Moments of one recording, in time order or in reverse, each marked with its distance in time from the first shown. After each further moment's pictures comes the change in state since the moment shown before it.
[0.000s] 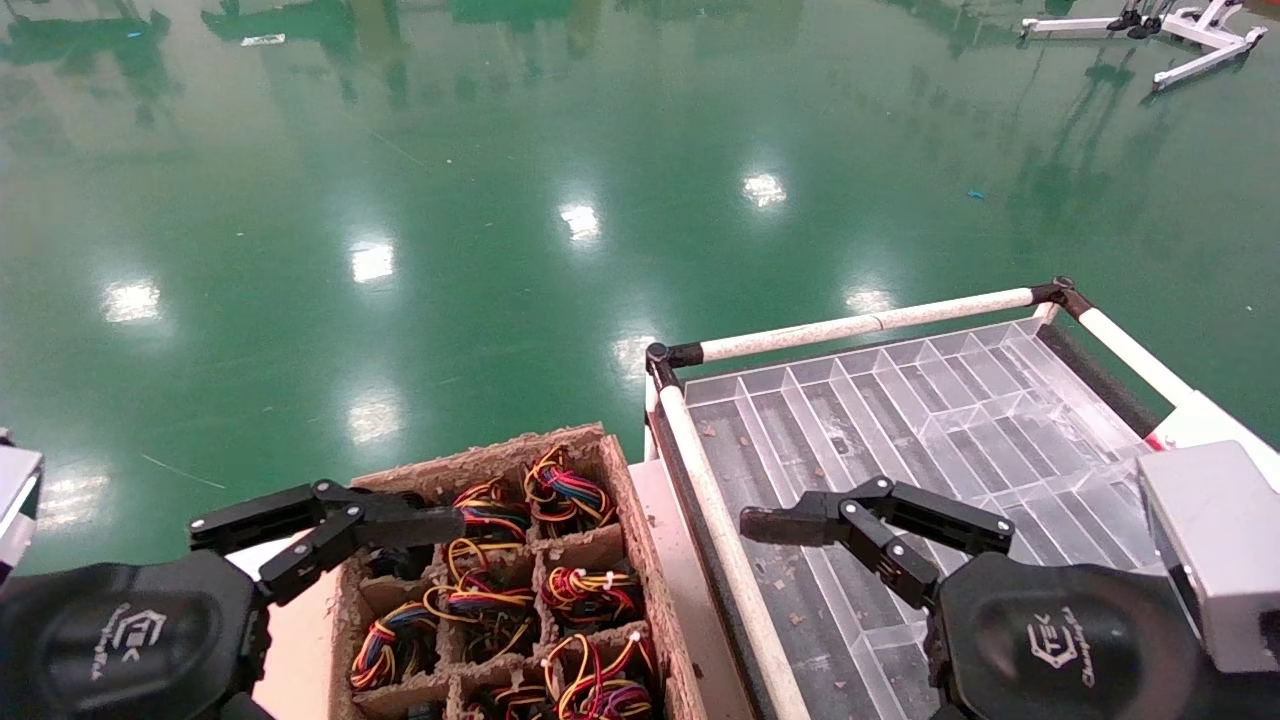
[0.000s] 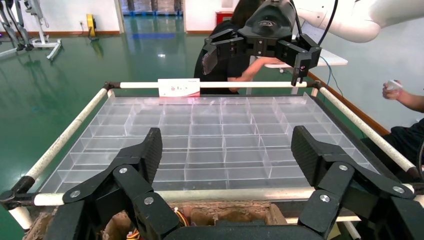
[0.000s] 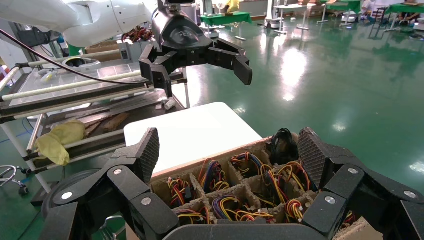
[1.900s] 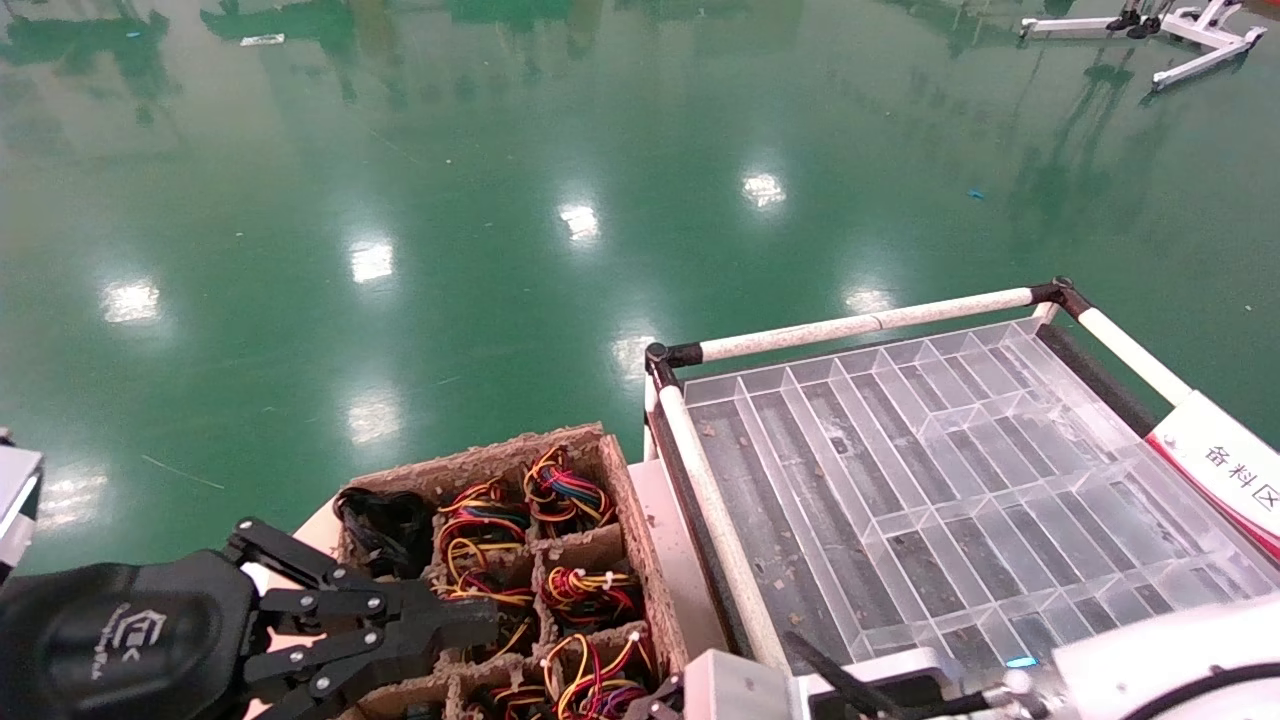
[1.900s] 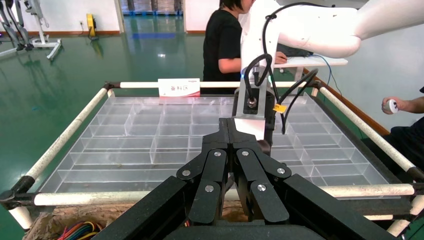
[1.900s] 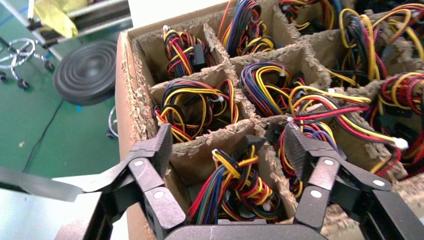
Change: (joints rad) left arm -0.001 0.000 0.001 0.001 -0.001 0.000 0.001; right arm 0.169 -0.262 -0.328 0.053 -0.609 0.084 0.180
